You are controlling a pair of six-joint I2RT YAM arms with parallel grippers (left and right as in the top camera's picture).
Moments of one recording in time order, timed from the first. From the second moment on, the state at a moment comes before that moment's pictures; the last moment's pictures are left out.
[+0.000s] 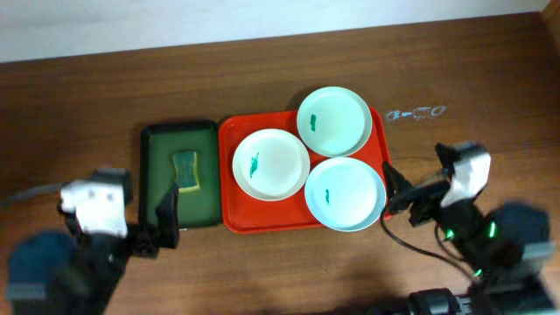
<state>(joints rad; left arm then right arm) -0.11 0.75 1.26 -0.97 0.12 0.04 0.02 0.59 0.92 -0.65 -0.27 0.06</state>
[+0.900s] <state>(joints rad) -0.09 1.93 1.75 -1.28 0.09 -0.11 0.37 1.99 1.49 -0.91 -0.20 0.34</state>
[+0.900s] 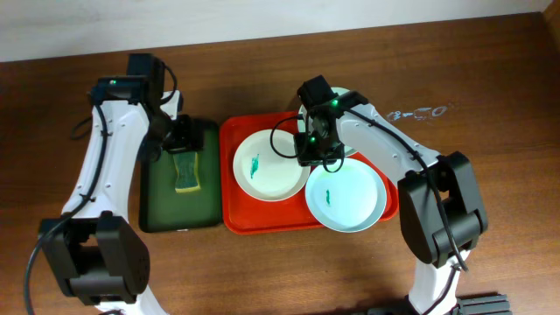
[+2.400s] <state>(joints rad) -0.06 1.97 1.34 -0.84 0.07 -0.15 0.34 2.00 1.40 -0.77 -0.19 0.45</state>
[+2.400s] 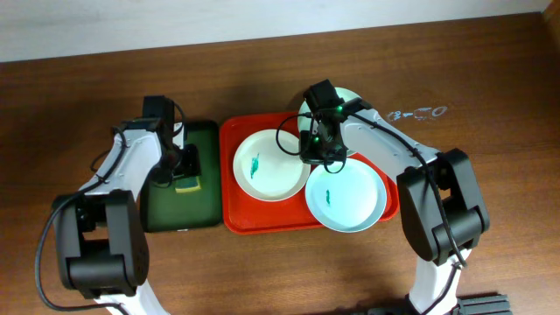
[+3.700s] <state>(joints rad) -0.06 1.97 1.48 -0.99 -0.01 -0.15 0.36 2.00 1.34 -0.69 -0.26 0.45</state>
